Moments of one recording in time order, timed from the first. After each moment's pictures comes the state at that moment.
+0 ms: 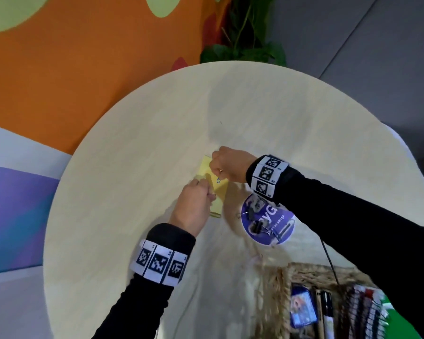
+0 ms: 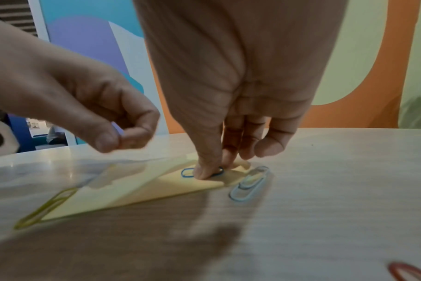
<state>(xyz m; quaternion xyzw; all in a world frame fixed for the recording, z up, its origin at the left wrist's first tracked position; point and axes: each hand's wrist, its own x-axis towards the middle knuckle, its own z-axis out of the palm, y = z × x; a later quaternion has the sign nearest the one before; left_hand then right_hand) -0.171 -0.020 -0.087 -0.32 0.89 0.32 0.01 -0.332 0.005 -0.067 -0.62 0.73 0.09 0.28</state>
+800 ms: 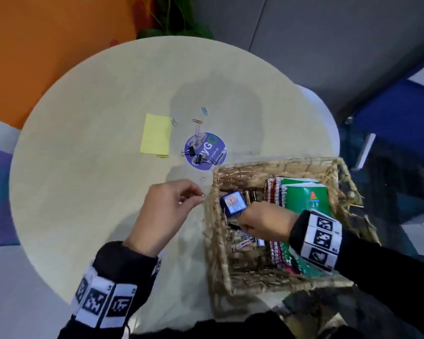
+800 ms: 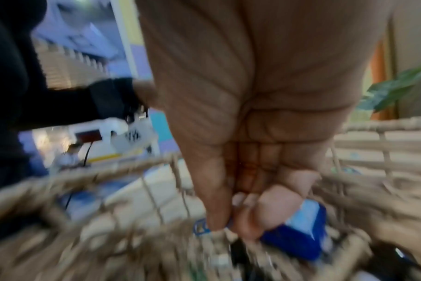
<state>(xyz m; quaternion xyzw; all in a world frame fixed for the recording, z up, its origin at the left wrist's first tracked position) -0.057 0.126 0.029 -0.21 0.86 0.46 -0.05 -0.174 0.303 0.030 -0.49 0.76 0.13 0.40</state>
